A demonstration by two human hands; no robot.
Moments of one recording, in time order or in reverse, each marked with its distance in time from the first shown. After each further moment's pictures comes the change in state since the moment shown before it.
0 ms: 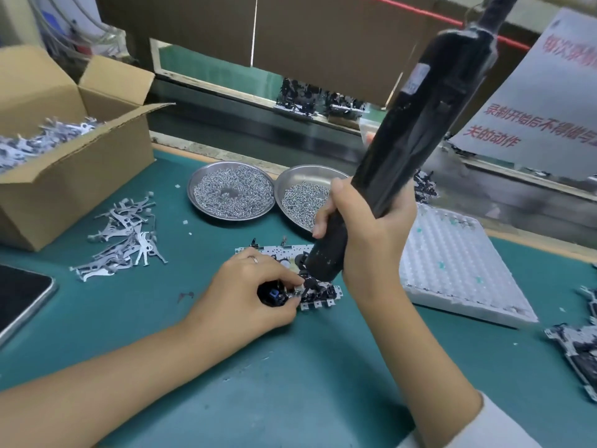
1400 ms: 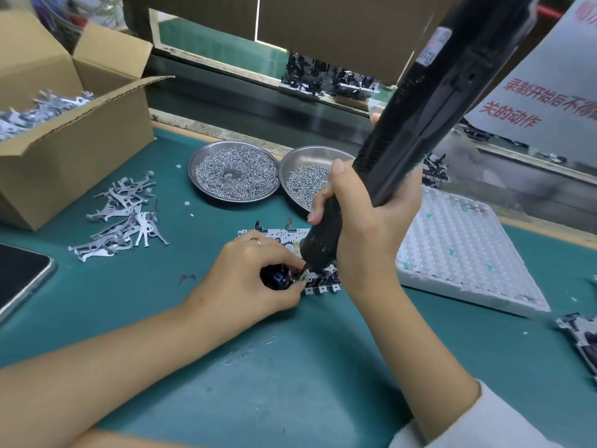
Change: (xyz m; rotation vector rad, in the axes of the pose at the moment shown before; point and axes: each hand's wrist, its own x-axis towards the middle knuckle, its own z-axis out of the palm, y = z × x) left_hand -0.002 0.001 -0.001 0.012 0.007 0.023; right_hand -0.011 0.005 0.011 0.056 0.017 -0.042
